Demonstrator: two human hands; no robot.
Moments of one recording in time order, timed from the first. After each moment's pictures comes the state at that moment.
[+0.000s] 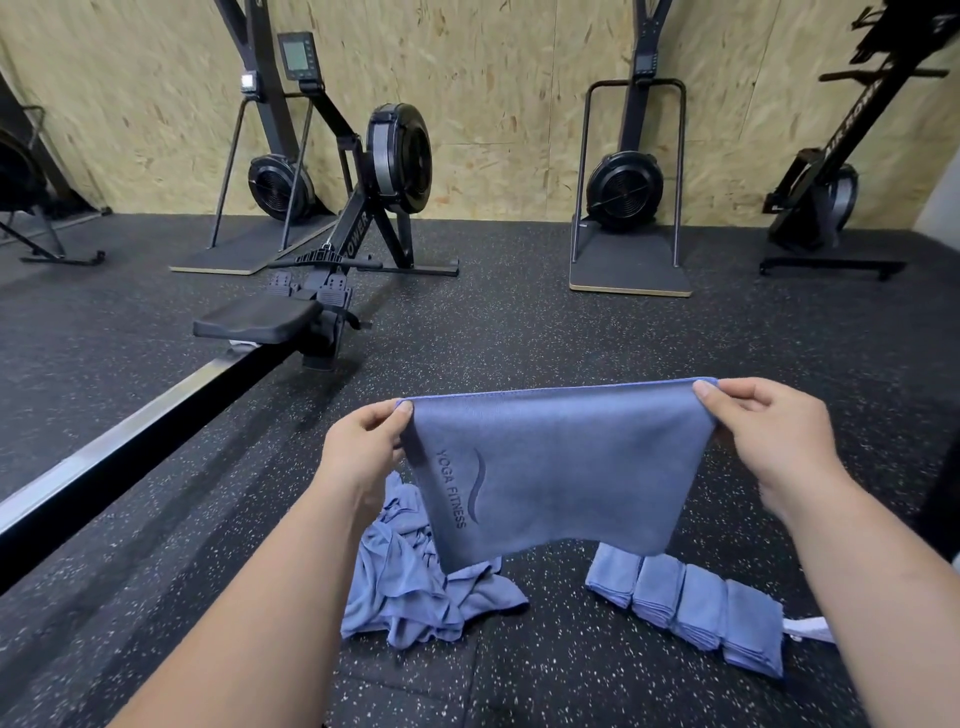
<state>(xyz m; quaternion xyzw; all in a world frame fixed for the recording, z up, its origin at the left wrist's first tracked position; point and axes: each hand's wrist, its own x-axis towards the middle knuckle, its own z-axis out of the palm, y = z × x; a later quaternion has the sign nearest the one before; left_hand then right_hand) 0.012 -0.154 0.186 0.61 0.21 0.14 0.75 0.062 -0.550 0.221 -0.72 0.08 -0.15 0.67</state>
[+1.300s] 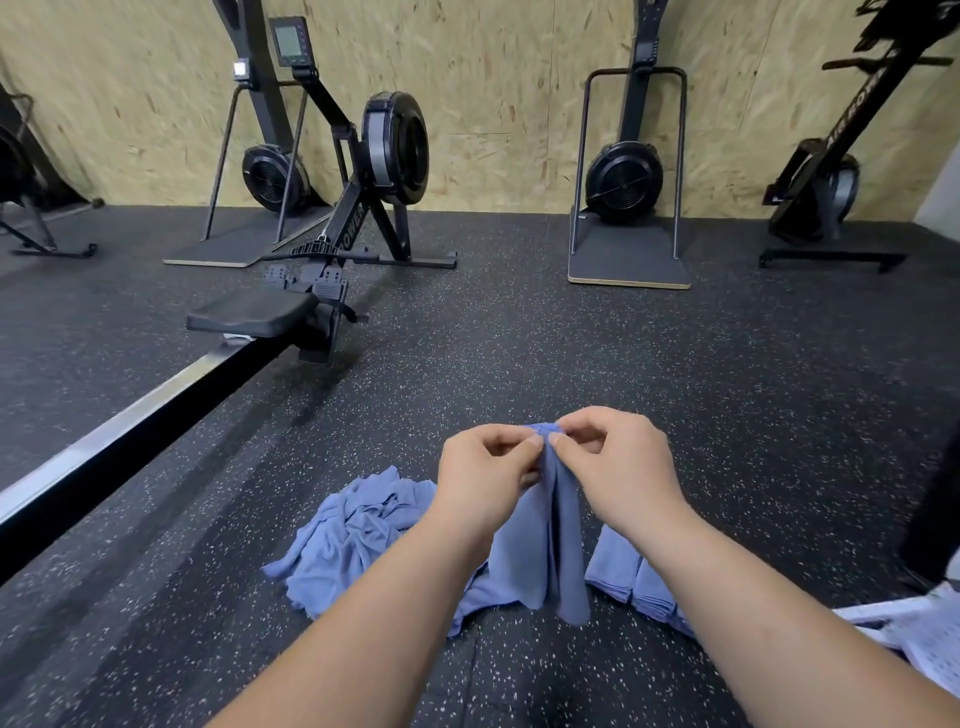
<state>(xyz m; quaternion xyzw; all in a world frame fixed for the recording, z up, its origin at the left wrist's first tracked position) -0.014 -0.278 0.195 0.66 0.12 0.05 0.74 0.013 -0.431 0.208 -0.88 -0.08 -0.11 0.45</state>
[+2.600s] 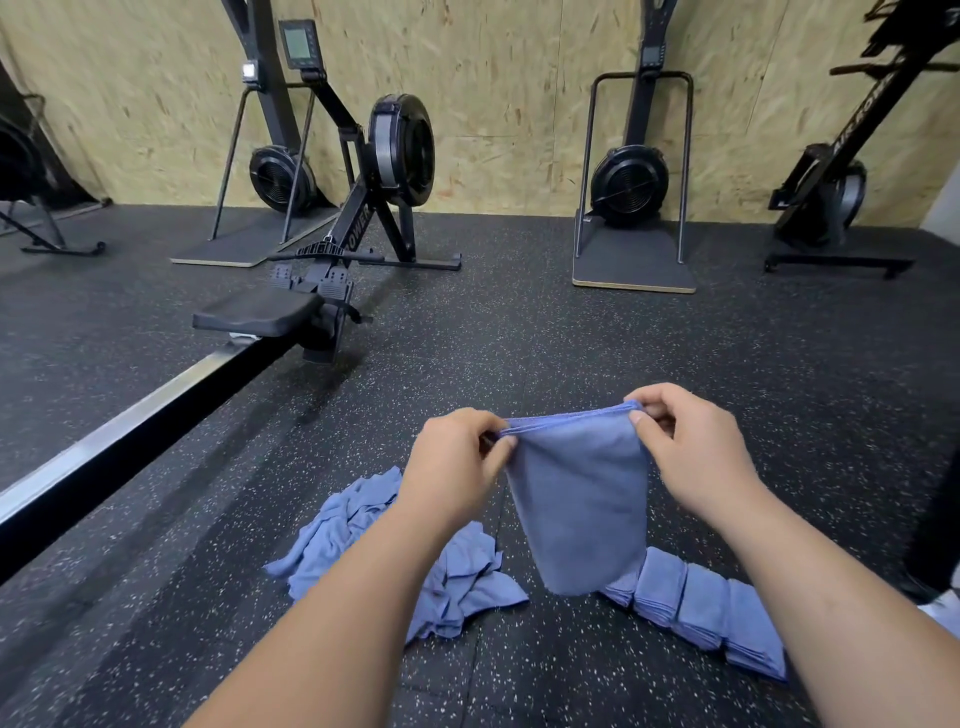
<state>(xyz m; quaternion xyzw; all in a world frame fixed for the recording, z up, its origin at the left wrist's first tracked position) 0.002 -0.227 0.190 0.93 -0.03 0.20 0.30 0.044 -0.496 0.211 -0.90 -0.09 -0.14 0.41</state>
